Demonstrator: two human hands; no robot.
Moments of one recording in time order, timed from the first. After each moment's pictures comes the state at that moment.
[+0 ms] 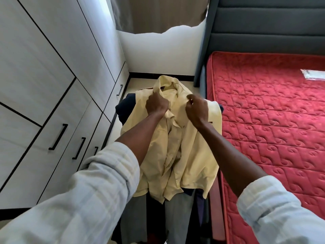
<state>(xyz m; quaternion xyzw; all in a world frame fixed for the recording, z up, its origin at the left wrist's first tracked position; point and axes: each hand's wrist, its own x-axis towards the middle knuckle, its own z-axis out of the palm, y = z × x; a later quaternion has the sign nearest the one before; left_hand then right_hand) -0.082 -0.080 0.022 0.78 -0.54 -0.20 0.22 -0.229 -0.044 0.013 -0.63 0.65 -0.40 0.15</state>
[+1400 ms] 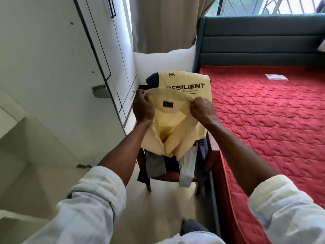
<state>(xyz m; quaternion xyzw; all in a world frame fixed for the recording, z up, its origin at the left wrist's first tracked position) 0.064 0.426 0.107 0.65 -0.52 -0.11 0.54 -0.135 0.444 0.122 -0.63 0.72 -0.26 0.11</state>
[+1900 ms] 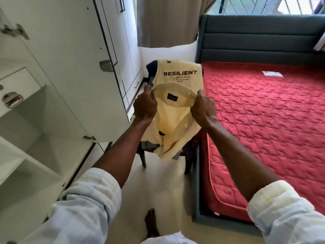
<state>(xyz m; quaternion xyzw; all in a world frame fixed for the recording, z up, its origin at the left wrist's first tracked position) 0.002 0.644 0.113 0.67 -0.63 0.02 0.39 -0.198 0.654 0.119 -0.67 0.70 -0.25 0.00</state>
